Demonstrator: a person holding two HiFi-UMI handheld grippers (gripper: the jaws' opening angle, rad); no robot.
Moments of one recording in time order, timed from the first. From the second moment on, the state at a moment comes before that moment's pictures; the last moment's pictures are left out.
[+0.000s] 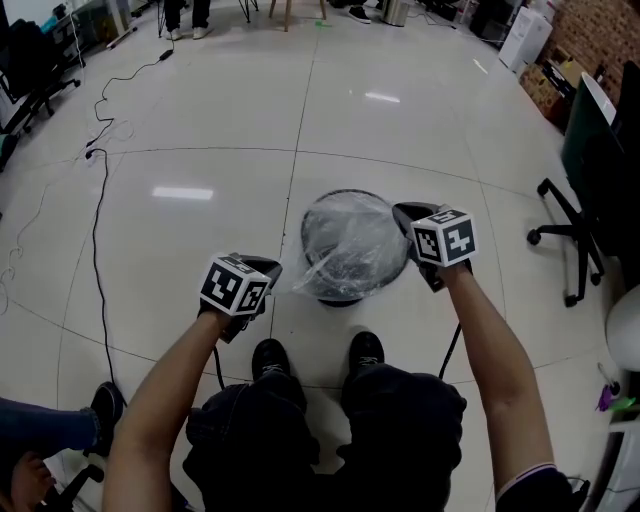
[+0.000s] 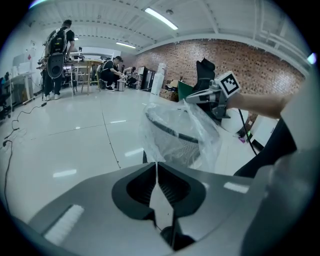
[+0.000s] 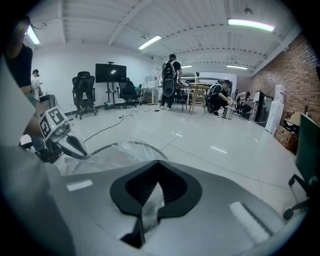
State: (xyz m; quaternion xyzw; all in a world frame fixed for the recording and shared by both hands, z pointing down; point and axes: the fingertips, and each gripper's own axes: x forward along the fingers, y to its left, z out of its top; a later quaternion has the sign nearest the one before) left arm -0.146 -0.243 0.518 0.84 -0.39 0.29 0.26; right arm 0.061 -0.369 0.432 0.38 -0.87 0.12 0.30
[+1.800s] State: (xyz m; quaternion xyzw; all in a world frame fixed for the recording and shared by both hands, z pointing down) left arm -0.114 -0.239 0.598 0.82 -0.36 0.34 0.29; right arm 0.141 -0.320 0.549 0.40 -0.84 0.22 0.30
